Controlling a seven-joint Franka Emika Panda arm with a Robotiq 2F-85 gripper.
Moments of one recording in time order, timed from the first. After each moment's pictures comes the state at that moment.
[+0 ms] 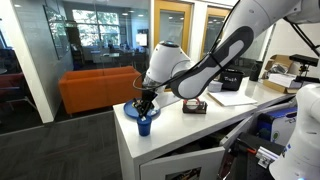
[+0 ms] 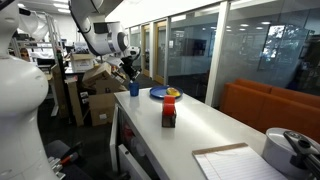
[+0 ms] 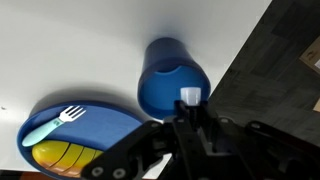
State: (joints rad) arm 0.23 0.20 0.10 -2.17 -0.28 2.72 0.74
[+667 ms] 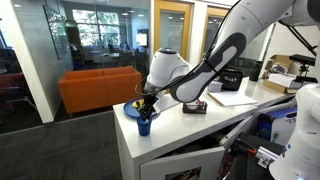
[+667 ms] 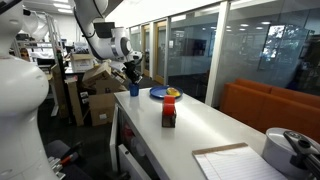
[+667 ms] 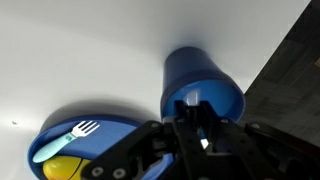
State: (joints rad) arm 0.24 0.25 0.06 -2.16 -0.28 2.72 0.74
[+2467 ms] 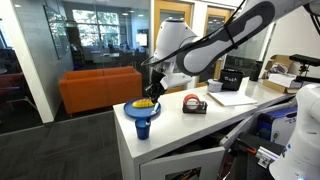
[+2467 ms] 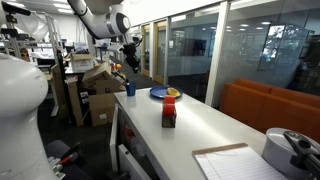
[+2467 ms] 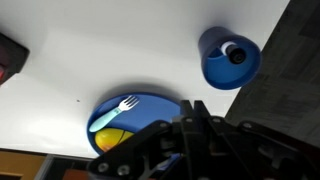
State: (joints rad) arm 0.22 0.03 0.06 -2.17 -0.23 2.44 0.71
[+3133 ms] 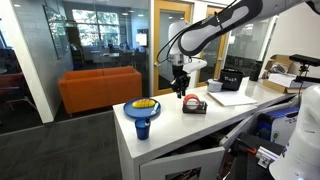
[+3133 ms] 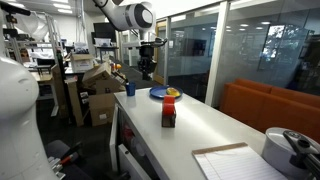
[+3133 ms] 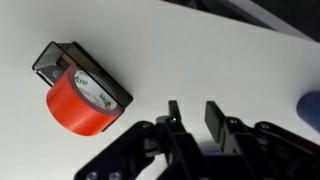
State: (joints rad) arm 0.04 0.01 -0.01 -2.12 -0.07 2.02 0.28
